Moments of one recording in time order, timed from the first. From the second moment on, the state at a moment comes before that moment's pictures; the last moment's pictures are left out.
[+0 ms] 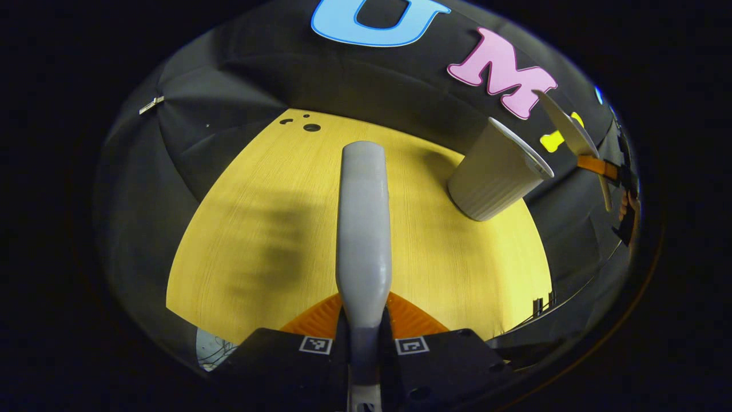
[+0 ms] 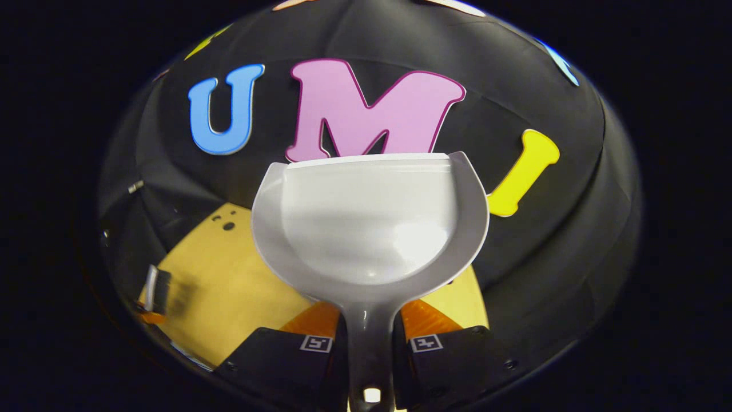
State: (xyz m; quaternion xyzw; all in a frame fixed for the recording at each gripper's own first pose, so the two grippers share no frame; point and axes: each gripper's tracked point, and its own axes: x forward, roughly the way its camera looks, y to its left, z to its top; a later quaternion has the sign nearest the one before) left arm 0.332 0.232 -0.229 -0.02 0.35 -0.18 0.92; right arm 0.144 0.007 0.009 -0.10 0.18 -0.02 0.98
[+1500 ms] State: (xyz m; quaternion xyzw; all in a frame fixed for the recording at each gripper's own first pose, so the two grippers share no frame) left arm 0.378 0.257 -0.328 0.14 0.44 -0.16 0.87; right arm 0.043 0.110 -0.337 0.01 0.46 0.00 0.89
